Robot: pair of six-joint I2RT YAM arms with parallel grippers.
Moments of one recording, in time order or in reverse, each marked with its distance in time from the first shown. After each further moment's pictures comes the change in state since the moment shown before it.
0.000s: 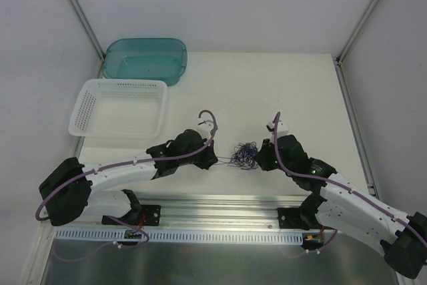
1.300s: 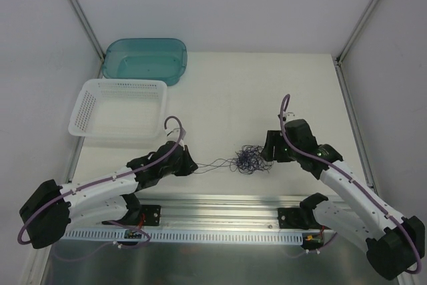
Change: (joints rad) left arm 0.093 -0.311 -0.245 -0.146 -0.158 -0.386; right arm -0.296 0.104 0.168 -0.263 -0.119 -0.055
